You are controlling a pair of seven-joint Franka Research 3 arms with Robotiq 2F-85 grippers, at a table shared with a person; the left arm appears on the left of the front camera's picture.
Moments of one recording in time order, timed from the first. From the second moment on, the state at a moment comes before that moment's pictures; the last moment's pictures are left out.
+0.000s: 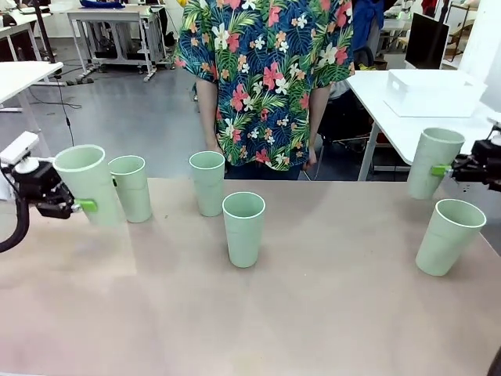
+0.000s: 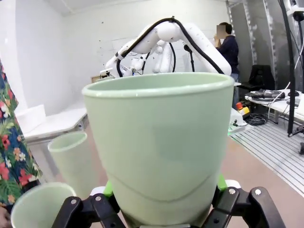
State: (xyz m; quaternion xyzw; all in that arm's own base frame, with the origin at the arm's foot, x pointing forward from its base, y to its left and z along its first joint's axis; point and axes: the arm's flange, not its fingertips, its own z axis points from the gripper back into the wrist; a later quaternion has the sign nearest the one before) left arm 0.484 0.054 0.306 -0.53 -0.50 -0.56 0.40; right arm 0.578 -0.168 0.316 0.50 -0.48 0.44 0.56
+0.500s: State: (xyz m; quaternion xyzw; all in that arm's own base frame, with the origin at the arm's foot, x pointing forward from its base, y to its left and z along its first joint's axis) left arm 0.456 0.027 0.380 -0.49 -0.54 -0.55 0.40; right arm 0.524 -0.121 0.378 0.48 -0.50 0.43 0.58
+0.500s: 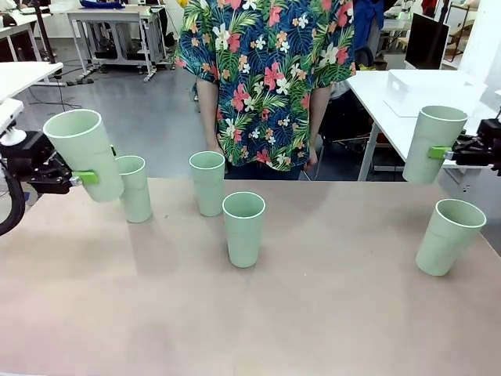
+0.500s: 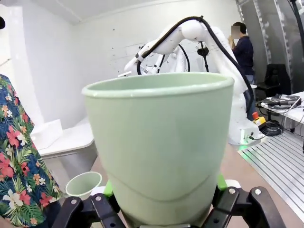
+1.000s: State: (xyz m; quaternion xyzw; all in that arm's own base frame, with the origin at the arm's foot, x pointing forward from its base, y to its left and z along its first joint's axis) left arm 0.449 -0.021 0.391 -0.50 -0.53 -0.53 0.44; right arm 0.437 -0.082 0.390 0.50 -0.51 0.41 0.57
